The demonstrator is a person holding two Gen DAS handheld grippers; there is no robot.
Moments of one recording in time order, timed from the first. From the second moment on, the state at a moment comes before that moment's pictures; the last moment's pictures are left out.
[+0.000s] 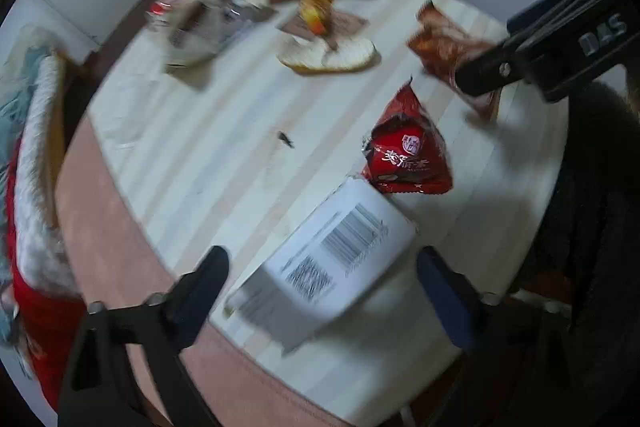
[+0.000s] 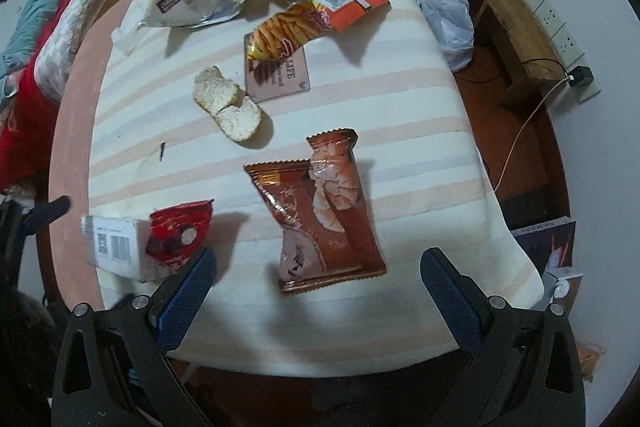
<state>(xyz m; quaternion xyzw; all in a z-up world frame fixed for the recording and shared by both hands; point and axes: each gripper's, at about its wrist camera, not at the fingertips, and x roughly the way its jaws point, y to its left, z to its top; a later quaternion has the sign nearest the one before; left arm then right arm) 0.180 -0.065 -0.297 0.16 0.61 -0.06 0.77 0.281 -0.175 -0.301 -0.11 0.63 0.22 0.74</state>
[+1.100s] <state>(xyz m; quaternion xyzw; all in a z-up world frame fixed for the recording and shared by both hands) 0.120 0.004 -0.237 -0.13 0.50 0.23 0.82 0.255 -0.164 -0.271 -0.11 0.56 0.21 0.79</state>
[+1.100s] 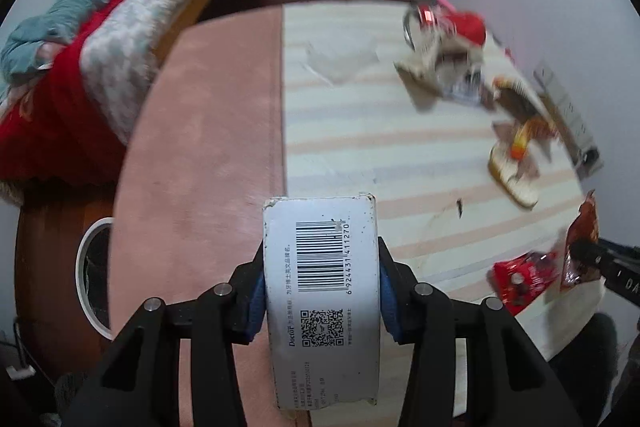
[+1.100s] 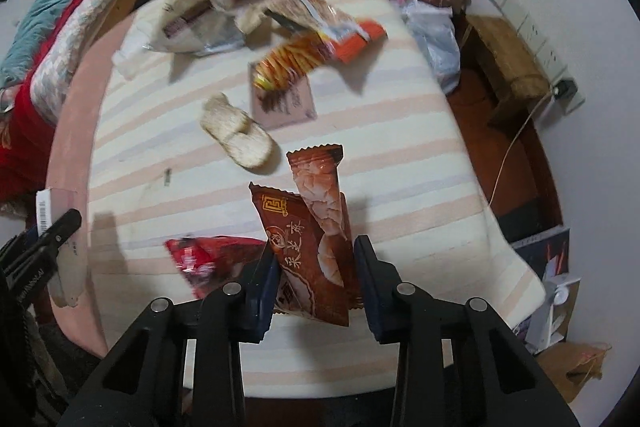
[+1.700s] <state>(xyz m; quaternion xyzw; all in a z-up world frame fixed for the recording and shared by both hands) -0.019 0.154 -0.134 -0.19 0.39 0.33 0.84 0.115 0.014 -0.182 -0.12 0.50 0.42 0.74</state>
